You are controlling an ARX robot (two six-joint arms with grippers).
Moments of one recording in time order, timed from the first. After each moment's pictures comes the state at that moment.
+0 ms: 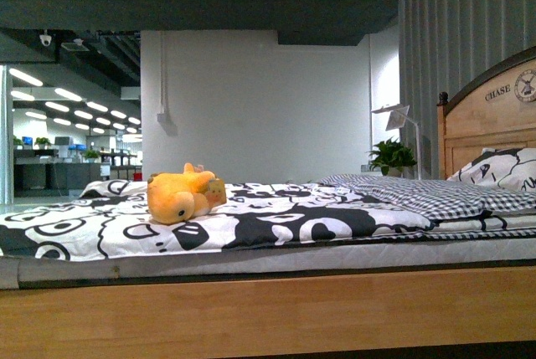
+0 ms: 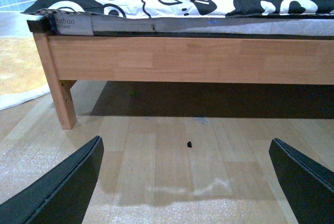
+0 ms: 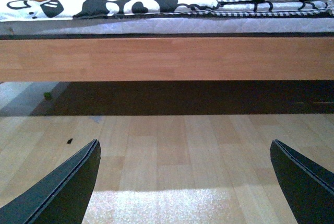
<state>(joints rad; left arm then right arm) 0.00 0.00 0.01 0.00 0.00 -0.01 0.00 0.00 0.01 0.00 0.00 0.00</state>
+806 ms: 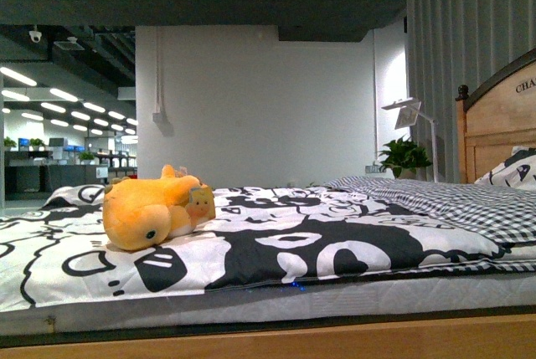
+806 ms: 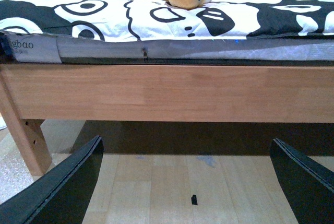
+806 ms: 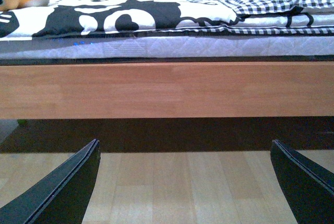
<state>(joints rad) 0.00 0.00 0.01 0.00 0.00 -0.01 0.00 0.00 0.01 0.00 0.00 0.00</state>
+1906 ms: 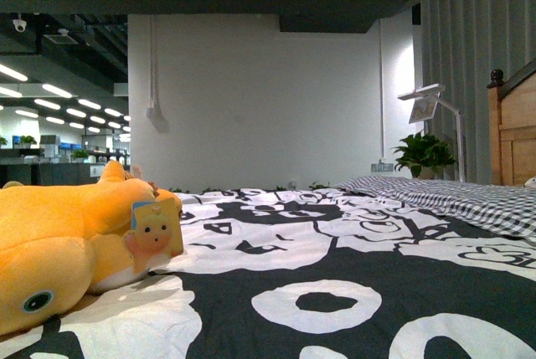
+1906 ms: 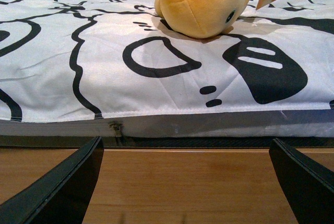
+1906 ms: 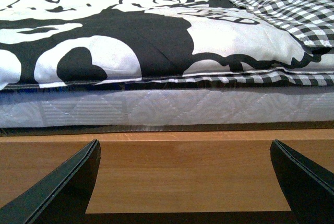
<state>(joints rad) 0.00 0.00 0.01 0.00 0.00 -0.01 0.00 0.00 0.01 0.00 0.00 0.00</state>
